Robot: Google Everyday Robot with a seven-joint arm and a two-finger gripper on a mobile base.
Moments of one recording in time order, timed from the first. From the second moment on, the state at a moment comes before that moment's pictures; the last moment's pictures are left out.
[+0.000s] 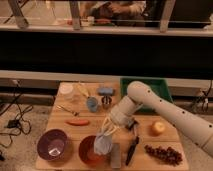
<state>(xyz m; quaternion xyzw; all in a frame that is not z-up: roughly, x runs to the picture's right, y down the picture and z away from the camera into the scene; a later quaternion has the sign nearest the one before) 0.004 0.204 0.684 -0.37 -0.43 -0.16 0.80</state>
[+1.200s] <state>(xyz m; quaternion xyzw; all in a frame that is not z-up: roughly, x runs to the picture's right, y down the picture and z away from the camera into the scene) 0.000 0.254 0.654 -0.42 -0.42 -0.20 0.78</state>
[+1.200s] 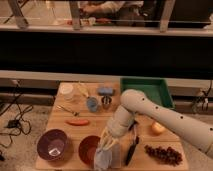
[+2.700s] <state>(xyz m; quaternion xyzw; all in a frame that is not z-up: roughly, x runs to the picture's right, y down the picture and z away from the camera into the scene) -0.074 0.255 0.636 -0.41 -0.47 -0.24 0.74</state>
